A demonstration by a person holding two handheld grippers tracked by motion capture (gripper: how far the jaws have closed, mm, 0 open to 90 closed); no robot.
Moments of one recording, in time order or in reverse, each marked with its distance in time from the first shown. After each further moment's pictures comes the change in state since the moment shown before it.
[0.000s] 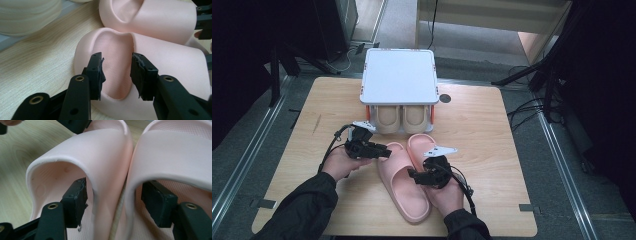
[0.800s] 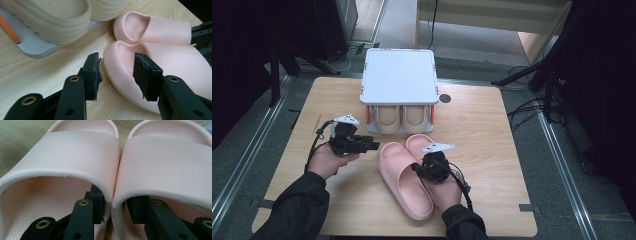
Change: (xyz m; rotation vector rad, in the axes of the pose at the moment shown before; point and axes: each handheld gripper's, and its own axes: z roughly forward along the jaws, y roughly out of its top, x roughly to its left) left arm 0.006 -0.003 -0.043 -0.114 0.089 -0.014; right arm -0.003 0.008 0.006 0.020 -0.038 0.029
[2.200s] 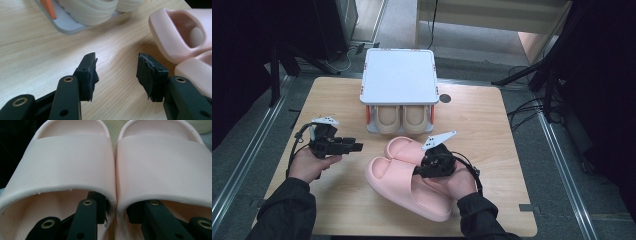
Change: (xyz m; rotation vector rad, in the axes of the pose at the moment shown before) left arm 0.025 -0.025 -0.036 0.004 0.043 -0.112; right arm 0.001 0.036 -0.038 0.090 0.362 -0.247
